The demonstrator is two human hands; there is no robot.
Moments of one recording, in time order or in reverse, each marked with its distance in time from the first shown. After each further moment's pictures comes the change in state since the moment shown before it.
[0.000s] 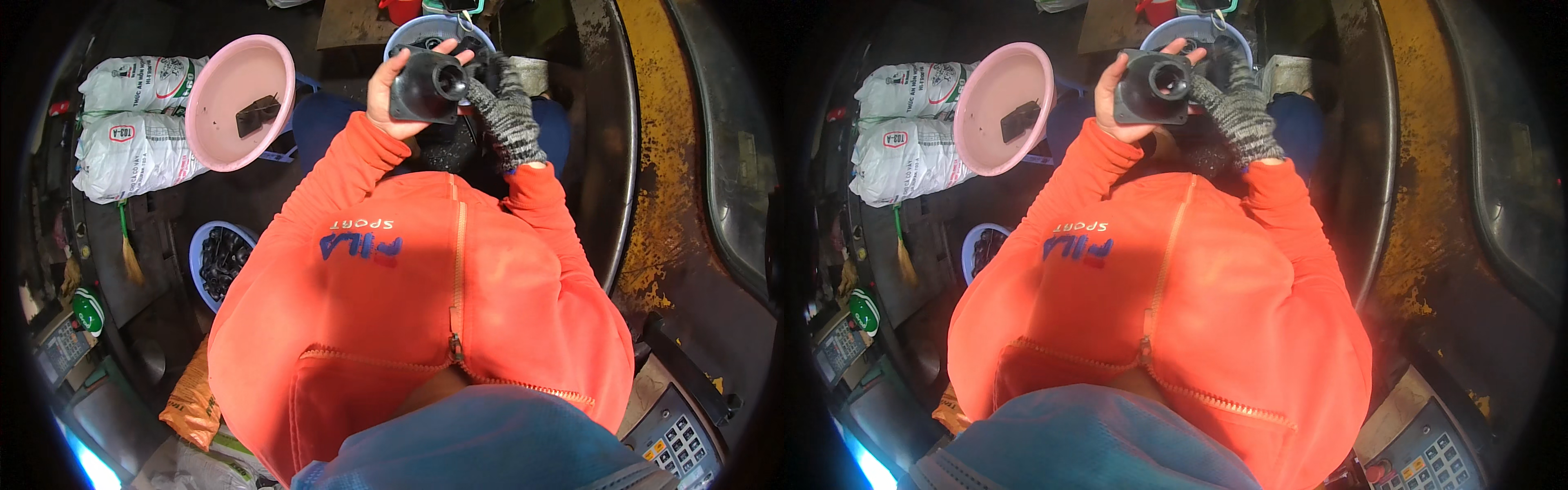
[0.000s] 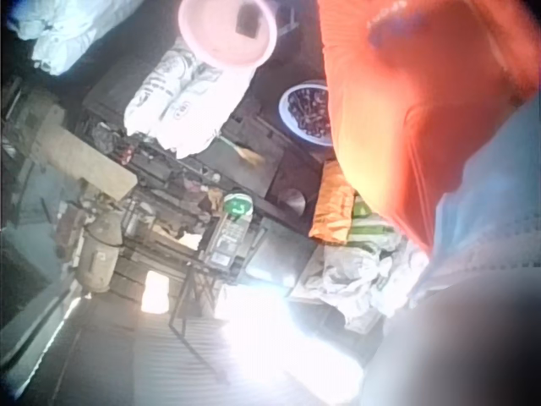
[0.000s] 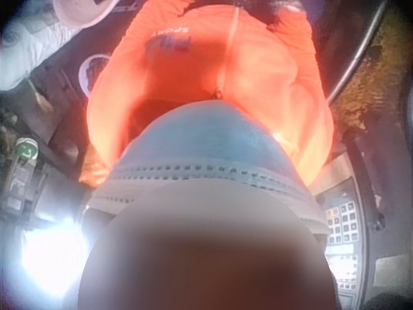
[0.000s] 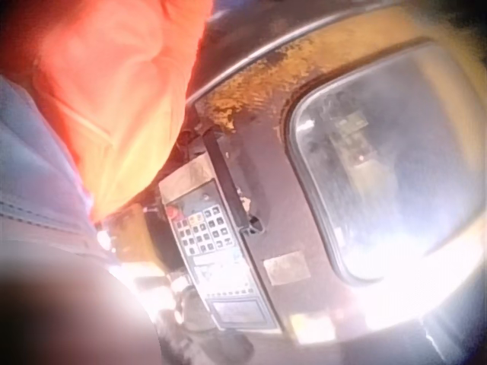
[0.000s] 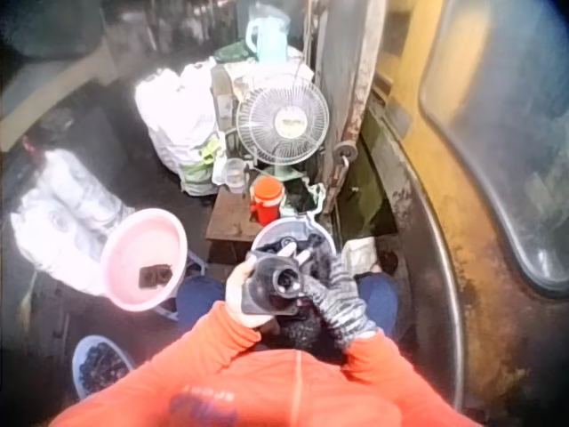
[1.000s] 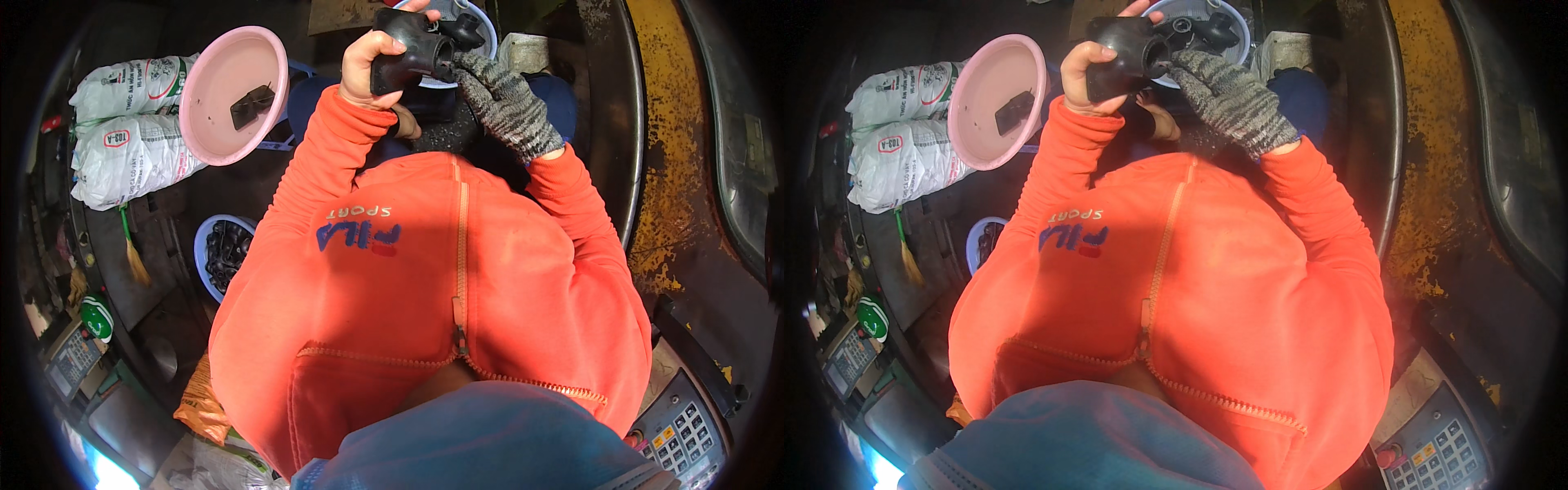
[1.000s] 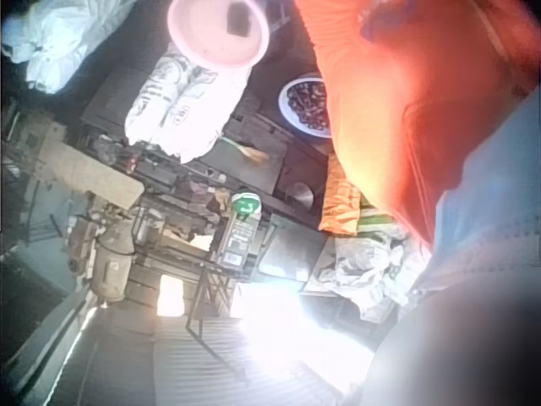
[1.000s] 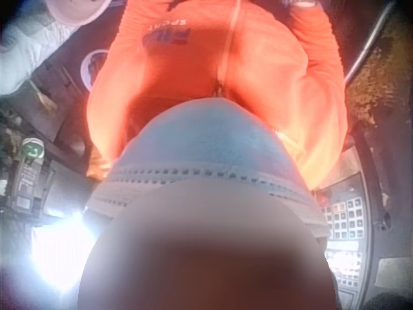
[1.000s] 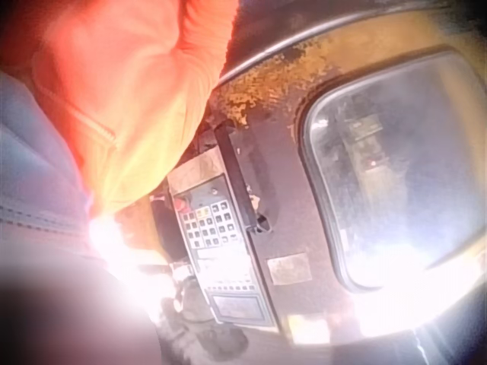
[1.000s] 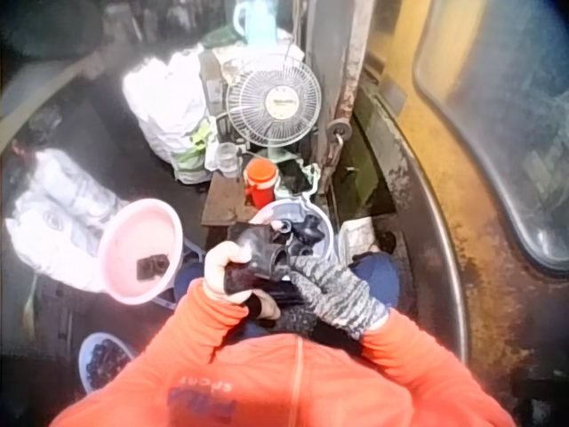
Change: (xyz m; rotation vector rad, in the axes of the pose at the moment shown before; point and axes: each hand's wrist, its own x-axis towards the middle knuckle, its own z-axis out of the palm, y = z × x) left_hand 0.002 0.018 0.025 0.431 0.117 0.183; right_hand -0.010 0.006 -0.016 -0.756 -0.330 -0.925
